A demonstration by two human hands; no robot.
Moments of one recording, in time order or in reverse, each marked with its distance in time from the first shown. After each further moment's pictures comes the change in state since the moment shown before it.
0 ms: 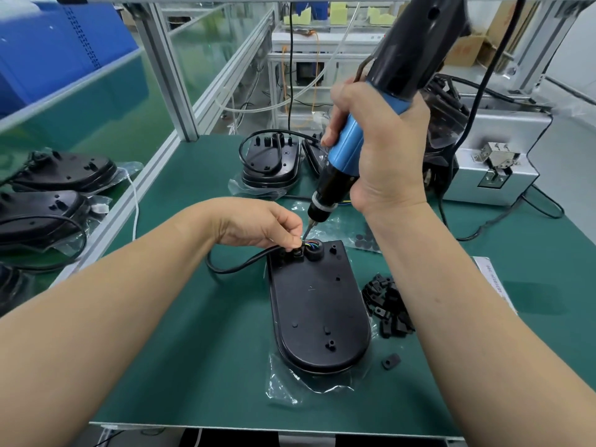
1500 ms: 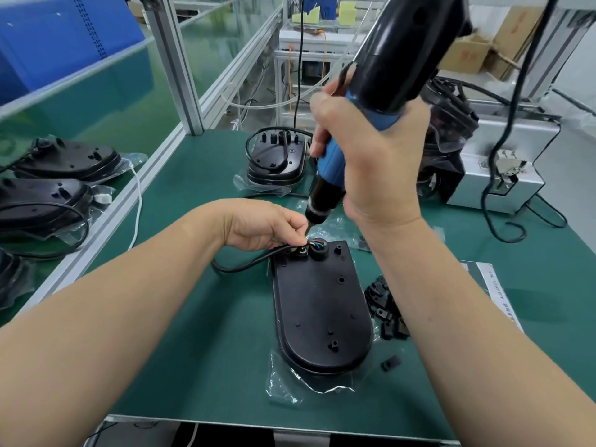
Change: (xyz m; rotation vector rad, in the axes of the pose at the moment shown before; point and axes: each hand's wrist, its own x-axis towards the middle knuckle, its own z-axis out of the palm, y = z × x) left_hand 0.003 -0.006 0.010 -0.214 0.036 -0.001; right_hand -0.017 0.000 0.017 -0.111 -0.144 -0.199
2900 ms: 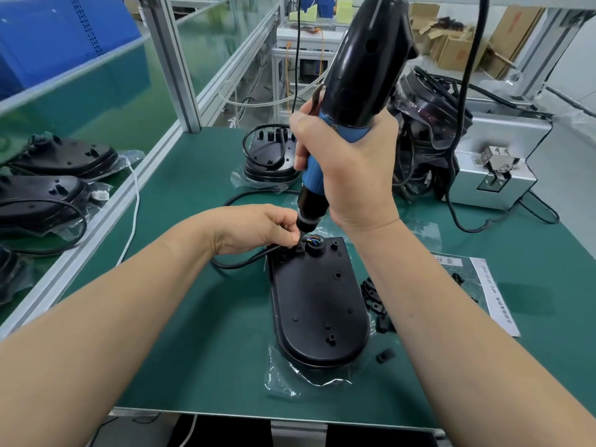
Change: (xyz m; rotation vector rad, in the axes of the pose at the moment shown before) left_hand -0.016 -0.008 0.014 0.098 0.169 0.097; right_hand -0.010 0.008 0.005 -0.034 0.008 0.149
